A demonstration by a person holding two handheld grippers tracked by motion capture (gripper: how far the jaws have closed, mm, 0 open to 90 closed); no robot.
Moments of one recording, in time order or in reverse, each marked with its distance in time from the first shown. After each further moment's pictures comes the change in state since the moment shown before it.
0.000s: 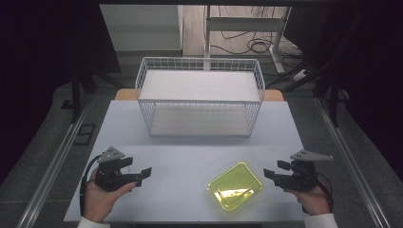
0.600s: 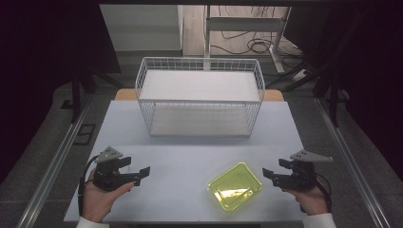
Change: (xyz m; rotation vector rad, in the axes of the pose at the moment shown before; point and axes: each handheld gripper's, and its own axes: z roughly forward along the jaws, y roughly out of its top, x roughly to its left) left arm 0.003 -0.001 -0.003 -0.019 0.005 -0.021; right arm 0.001 -0.001 0.002 -0.035 -0.024 0.003
